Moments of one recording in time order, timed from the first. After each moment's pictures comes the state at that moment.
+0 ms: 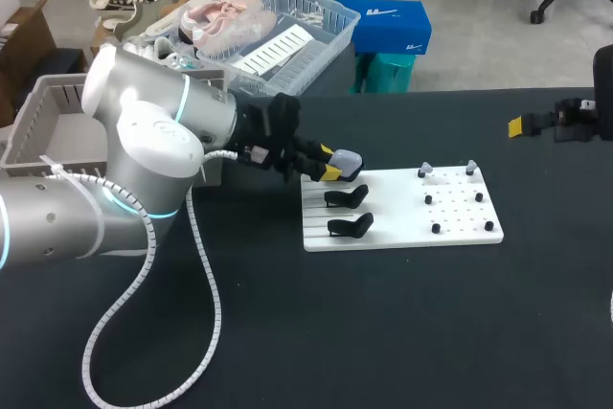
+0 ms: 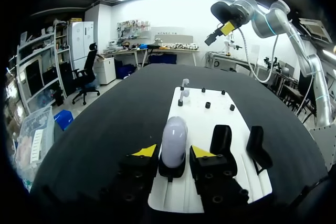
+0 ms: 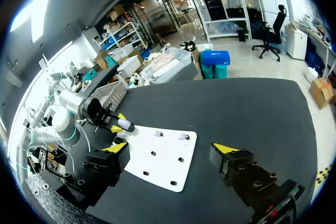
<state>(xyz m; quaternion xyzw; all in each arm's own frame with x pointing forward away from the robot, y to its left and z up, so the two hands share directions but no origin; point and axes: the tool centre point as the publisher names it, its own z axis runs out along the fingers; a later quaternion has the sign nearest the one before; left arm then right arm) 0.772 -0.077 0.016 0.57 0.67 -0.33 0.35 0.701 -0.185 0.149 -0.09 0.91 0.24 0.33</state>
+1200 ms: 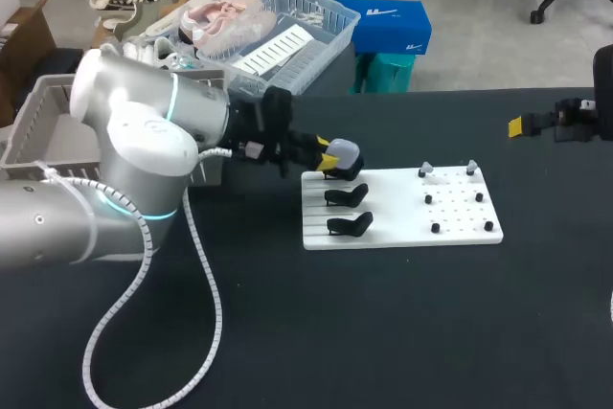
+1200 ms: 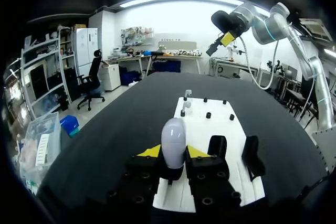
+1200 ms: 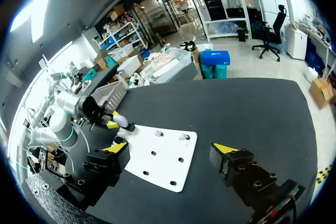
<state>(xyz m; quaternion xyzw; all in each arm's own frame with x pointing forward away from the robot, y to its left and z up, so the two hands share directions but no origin) 0.773 -0.073 0.040 0.55 0.66 -0.34 0.38 0.701 -0.185 0.149 -0.09 0.91 0.24 0.33</state>
